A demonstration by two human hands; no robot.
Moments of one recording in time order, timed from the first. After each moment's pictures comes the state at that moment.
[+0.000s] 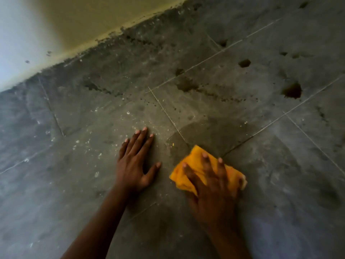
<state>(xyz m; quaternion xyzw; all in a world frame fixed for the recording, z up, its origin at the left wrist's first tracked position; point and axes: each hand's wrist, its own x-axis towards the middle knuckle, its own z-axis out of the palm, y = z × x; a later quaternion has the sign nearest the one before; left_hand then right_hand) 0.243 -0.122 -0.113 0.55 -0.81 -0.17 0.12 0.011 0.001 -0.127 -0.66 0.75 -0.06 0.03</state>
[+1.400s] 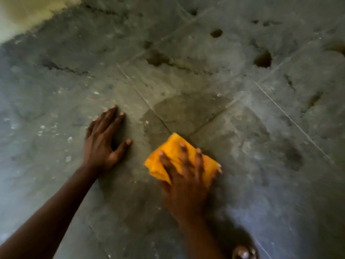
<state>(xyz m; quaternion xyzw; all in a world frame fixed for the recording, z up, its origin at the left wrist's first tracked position) 0.248 -0.126 -0.116 0.55 -0.81 -0.17 0.10 0.032 0.048 -0.119 -0.60 0.79 -0.06 0.08</state>
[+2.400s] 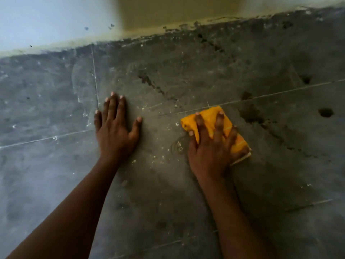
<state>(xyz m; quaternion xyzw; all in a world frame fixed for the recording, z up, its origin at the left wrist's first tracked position) 0.371 -0.224 -0.121 0.79 -0.60 -0.07 0.14 0.122 -0.221 -0.124 -0.63 0.76 -0.10 0.06</state>
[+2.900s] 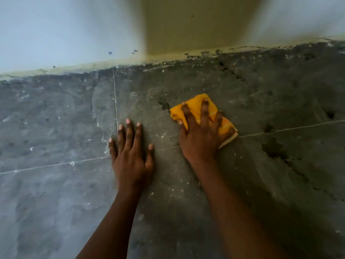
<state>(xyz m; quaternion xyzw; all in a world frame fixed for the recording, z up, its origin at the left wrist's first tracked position) 0.373 -0.225 -0.132 0.81 -0.55 -0.06 0.17 0.214 -0.331 -0.122 -0.71 0.70 -0.09 0.07</state>
